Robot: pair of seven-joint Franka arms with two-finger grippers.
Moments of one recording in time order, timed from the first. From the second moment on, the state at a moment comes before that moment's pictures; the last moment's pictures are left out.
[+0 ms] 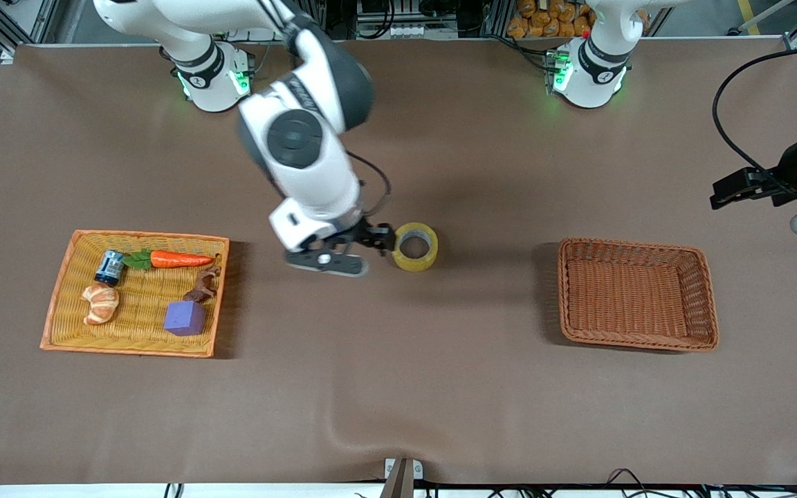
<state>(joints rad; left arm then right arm) 0.07 0.10 -0.09 -1.52 -0.06 1.55 -0.10 0.69 0.51 -0.16 -1.27 0.16 1.85 0.69</state>
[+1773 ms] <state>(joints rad) -0.57 0.69 -0.15 -1.60 -0.09 2.15 -0.86 0.08 0.00 -0.17 -1.59 0.00 1.51 -0.03</state>
